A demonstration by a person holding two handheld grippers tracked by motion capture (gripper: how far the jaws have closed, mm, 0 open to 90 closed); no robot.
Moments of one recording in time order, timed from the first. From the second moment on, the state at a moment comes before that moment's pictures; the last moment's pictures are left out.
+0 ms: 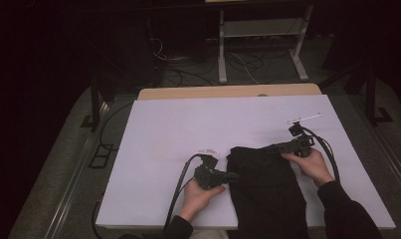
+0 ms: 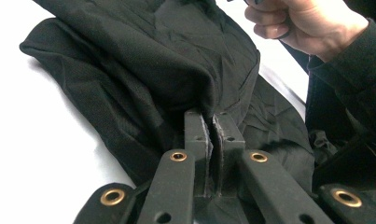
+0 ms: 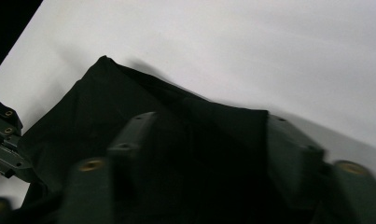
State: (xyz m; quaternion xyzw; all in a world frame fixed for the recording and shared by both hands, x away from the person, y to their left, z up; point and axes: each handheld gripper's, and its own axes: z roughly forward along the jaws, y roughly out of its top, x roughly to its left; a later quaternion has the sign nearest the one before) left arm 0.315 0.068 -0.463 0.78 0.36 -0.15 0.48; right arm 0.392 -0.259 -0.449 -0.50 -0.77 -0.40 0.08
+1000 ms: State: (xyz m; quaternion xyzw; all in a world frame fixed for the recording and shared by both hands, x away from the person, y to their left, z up) left arm 0.311 0.061 -0.465 0.79 0.35 -0.14 0.48; right arm 0.361 -0.250 -0.415 -0.51 -0.72 -0.45 0.11
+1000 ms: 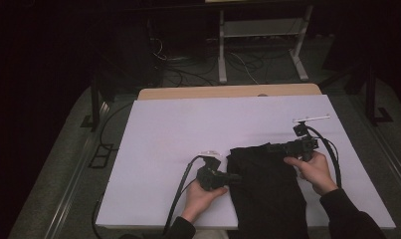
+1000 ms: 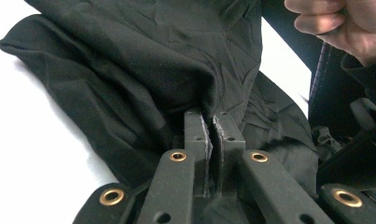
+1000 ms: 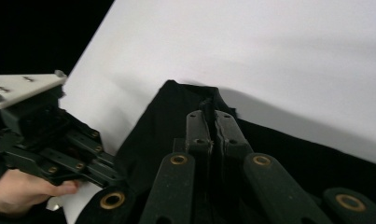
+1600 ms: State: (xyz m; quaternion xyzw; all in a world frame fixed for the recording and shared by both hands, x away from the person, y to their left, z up) left arm 0.309 0.058 -0.464 0.79 0.35 -0.13 0.48; right arm 0.324 -0.251 -0.393 -0.50 -0.71 -0.48 0.12
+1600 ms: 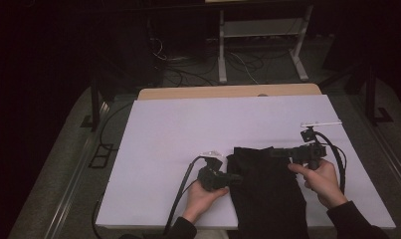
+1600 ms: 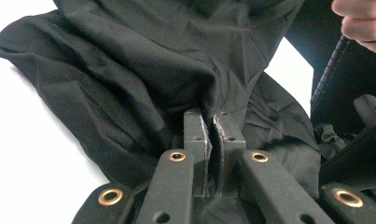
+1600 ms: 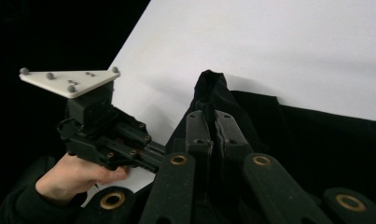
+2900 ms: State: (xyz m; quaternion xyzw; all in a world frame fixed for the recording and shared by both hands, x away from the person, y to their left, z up) left arm 0.339 0.091 -0.422 0.76 0.38 -0.03 0.53; right arm 0.241 -0.272 -0.399 -0.46 -0.71 -0.51 0.14
